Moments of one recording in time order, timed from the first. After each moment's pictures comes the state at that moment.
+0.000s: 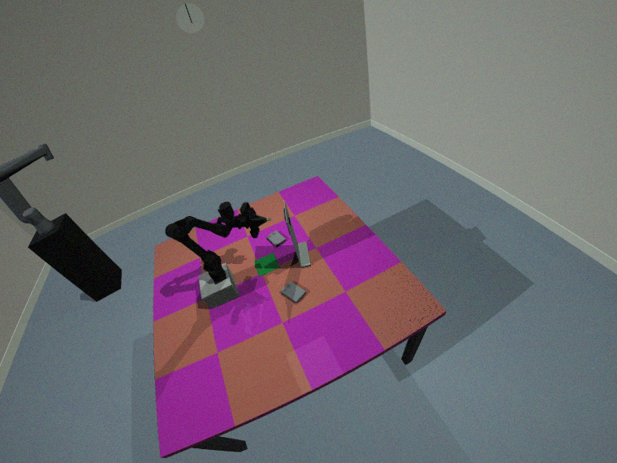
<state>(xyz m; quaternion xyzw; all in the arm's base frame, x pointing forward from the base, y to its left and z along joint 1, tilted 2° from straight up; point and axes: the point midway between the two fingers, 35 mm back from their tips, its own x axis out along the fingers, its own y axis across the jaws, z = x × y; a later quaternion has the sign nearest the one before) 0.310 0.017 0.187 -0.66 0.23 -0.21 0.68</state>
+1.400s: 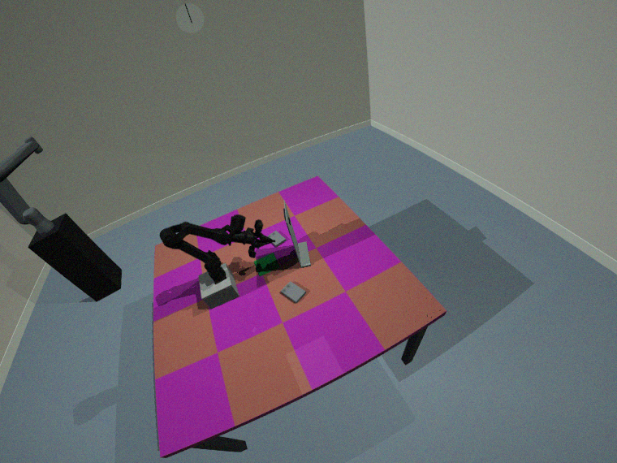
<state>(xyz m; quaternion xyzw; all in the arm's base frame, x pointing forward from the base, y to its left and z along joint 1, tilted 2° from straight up) 0.294 0.008 0.069 -0.72 0.27 0.16 0.61</state>
